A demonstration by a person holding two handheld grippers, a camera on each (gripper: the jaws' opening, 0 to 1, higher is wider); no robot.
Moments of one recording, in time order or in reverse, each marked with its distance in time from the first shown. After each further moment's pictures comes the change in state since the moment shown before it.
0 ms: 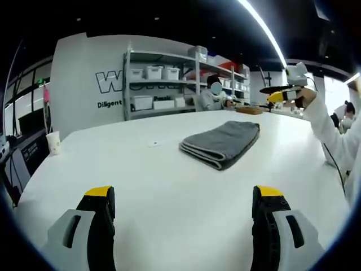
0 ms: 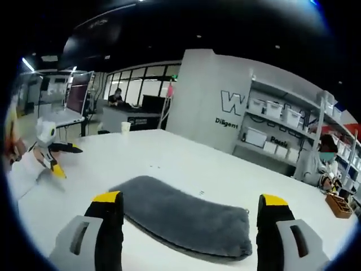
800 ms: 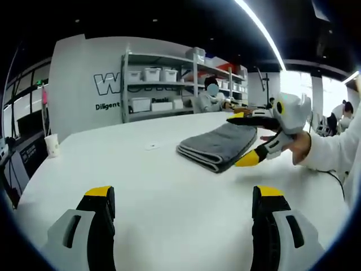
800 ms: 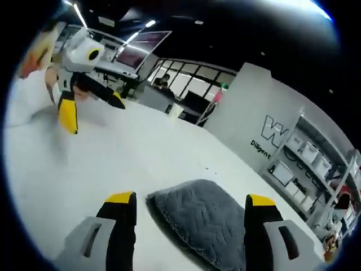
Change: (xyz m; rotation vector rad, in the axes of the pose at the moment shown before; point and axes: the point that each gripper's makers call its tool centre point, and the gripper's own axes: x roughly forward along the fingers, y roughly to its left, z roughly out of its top) left arm 0.000 -0.006 0.005 0.007 -0.016 -0.015; right arm 0.104 0.160 -0.049 -0.389 -0.046 0.157
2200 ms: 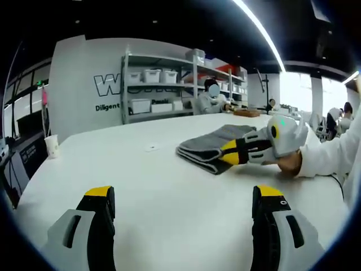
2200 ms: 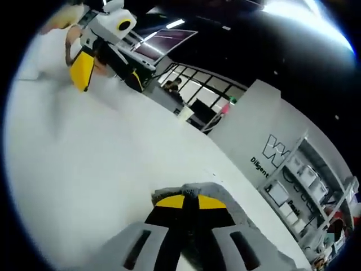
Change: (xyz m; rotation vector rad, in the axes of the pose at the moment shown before) left arm 0.000 -0.002 0.003 -0.002 -0.010 -0.003; right arm 0.013 0.024 -0.009 -0.160 -0.070 0.022
